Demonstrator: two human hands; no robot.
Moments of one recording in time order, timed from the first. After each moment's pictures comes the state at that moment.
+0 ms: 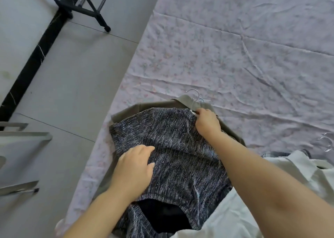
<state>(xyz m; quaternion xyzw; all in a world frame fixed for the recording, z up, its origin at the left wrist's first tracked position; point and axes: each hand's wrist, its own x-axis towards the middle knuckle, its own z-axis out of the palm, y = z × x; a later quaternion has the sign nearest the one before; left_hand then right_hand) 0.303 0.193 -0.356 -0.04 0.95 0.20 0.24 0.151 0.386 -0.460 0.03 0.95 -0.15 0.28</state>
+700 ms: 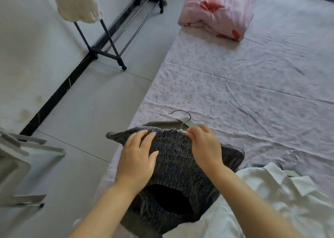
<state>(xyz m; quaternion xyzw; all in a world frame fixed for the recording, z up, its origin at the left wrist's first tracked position) 0.332 0.180 -0.227 -0.05 0.97 0.24 -0.02 0.256 0.356 -0.252 -0.15 0.94 -0.29 -0.03</state>
